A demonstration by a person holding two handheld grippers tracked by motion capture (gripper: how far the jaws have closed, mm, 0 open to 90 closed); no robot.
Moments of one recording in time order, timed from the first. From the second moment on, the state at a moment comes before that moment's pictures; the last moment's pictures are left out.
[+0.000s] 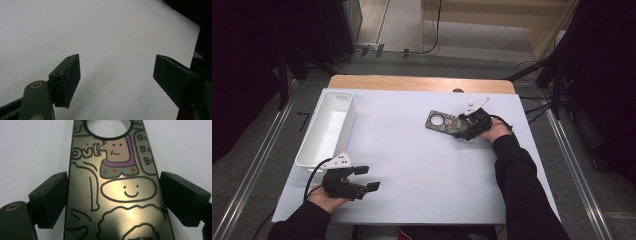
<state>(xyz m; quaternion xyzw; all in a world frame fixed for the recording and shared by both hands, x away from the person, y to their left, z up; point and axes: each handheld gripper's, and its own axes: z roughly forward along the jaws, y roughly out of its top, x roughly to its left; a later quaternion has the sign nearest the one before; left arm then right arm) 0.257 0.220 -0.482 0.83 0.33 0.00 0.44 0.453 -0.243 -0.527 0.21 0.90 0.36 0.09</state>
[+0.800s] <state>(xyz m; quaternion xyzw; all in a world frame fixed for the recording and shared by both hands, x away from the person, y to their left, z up) 0.257 0.220 -0.482 0.83 0.33 0.01 0.44 0.450 -0.245 -0.516 0.22 0.90 0.37 0.08</state>
